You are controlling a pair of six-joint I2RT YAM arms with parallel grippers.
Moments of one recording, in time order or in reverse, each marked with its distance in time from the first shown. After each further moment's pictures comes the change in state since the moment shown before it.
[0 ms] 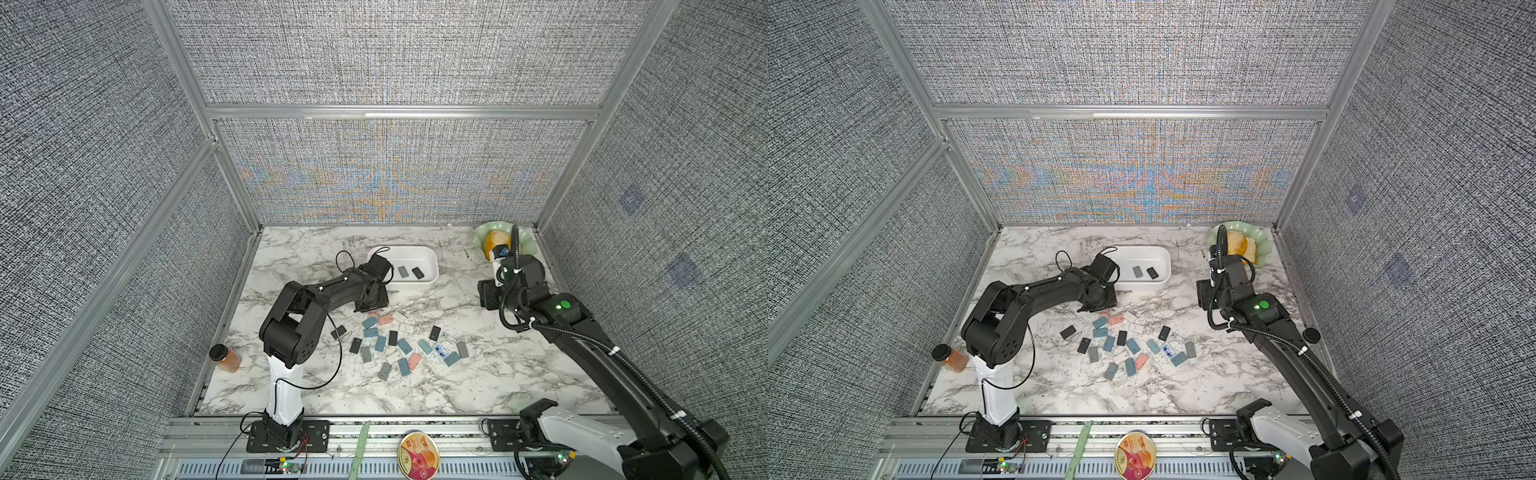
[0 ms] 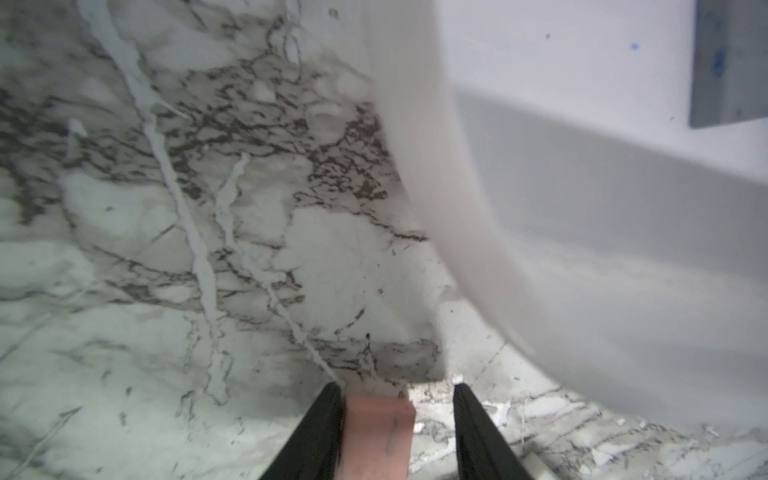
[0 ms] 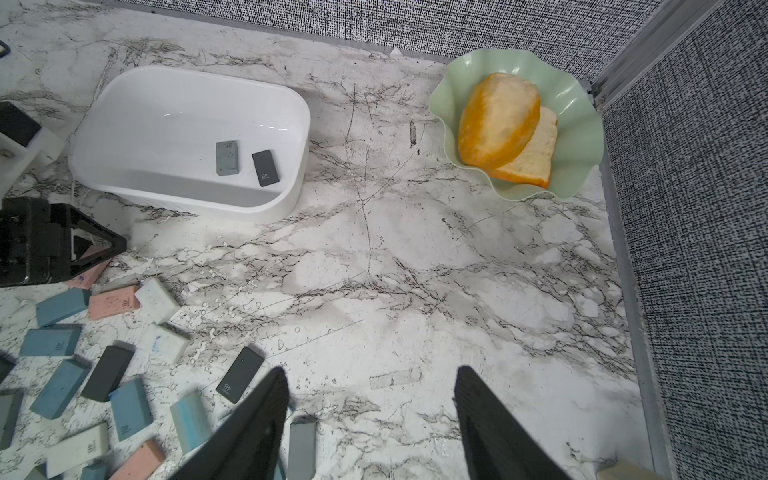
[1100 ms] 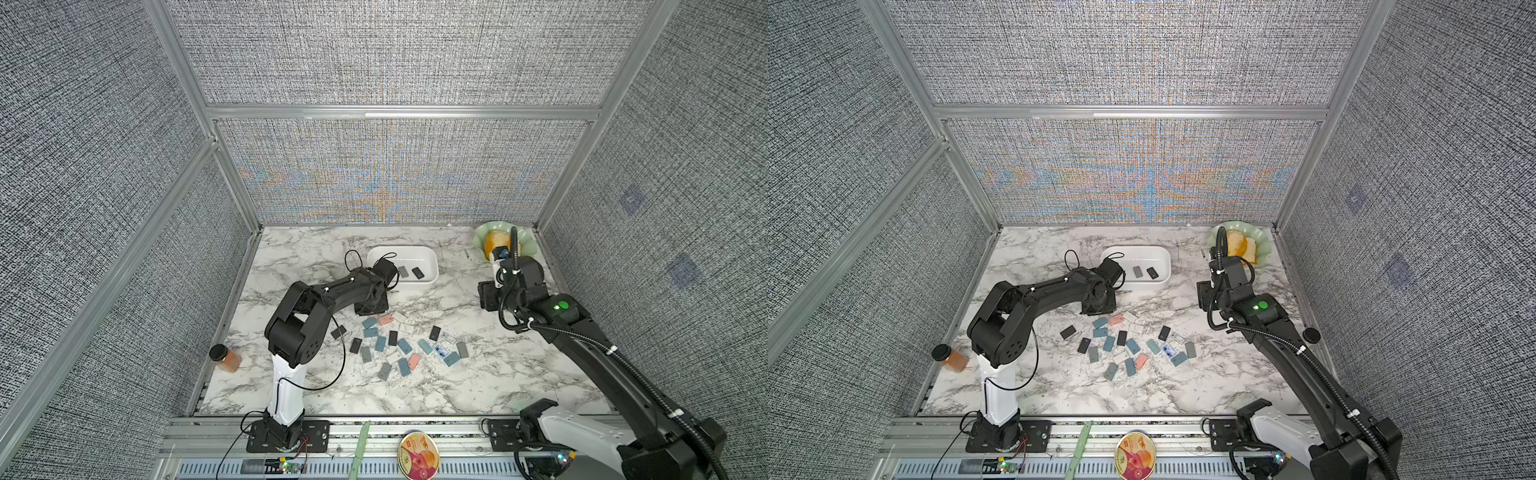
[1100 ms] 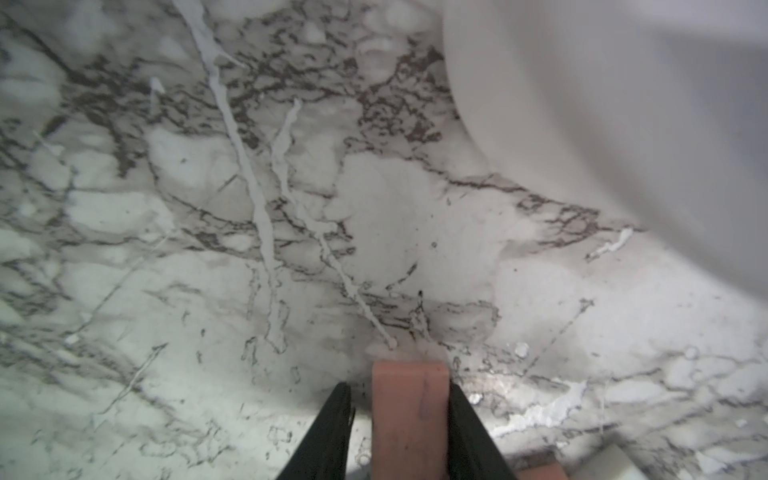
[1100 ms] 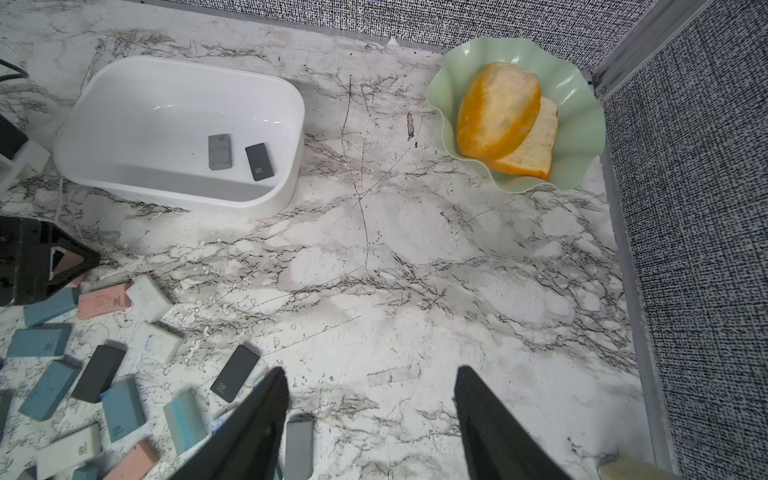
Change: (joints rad) left arm -0.045 0.019 0.050 -0.161 -0.122 0.018; right arm -0.003 -0.002 -0.019 0.007 0.002 0.005
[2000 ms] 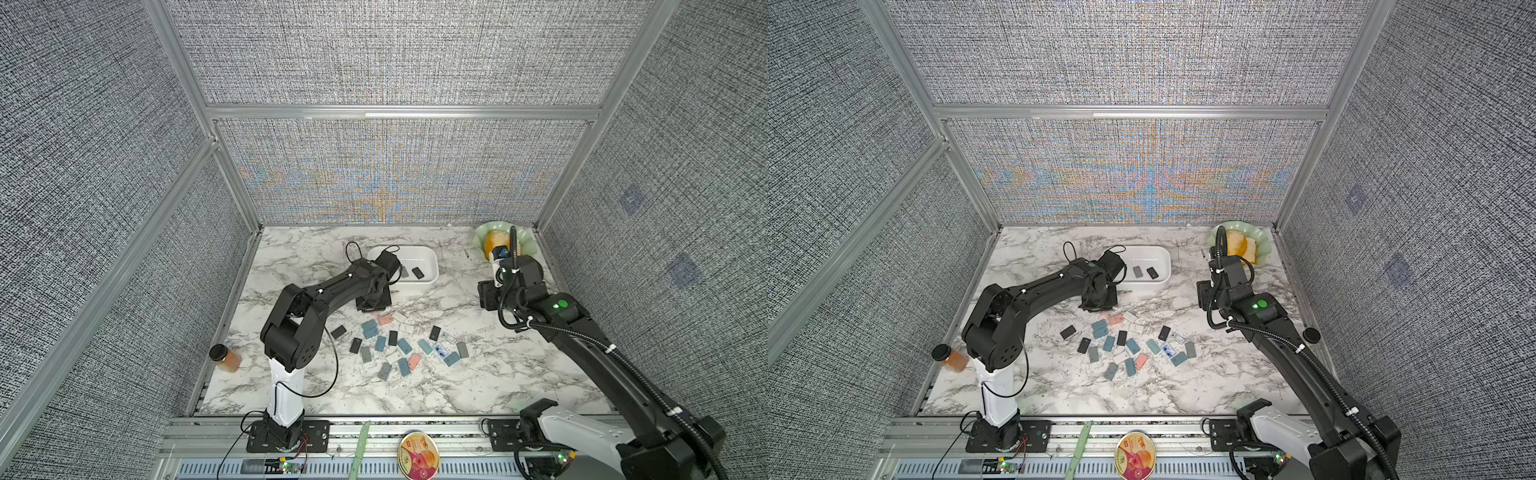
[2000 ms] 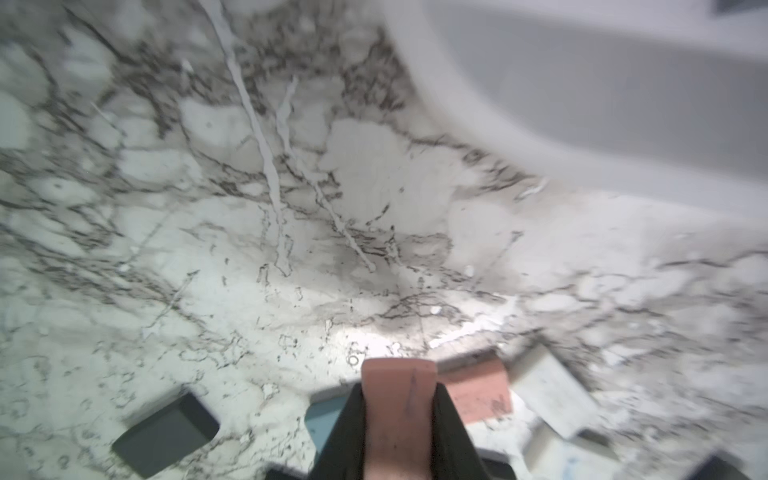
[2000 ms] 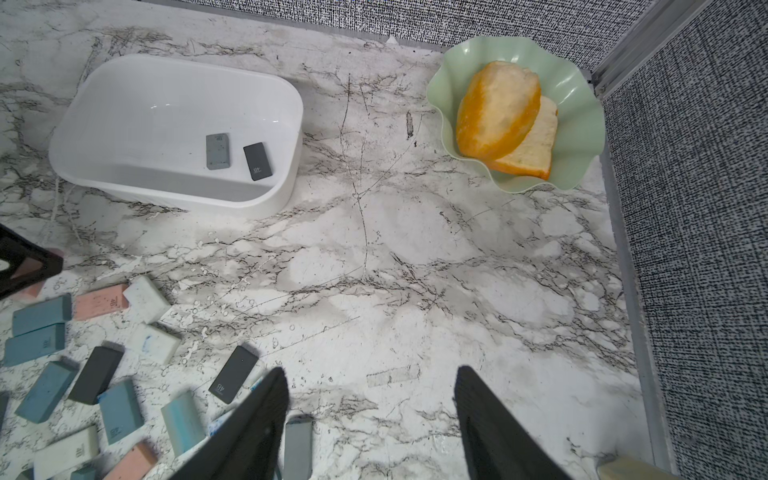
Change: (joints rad) left arm -0.011 -0.071 0.137 -0.161 0.039 -0.014; right arm -0.002 0.012 0.008 0.000 0.001 -0.001
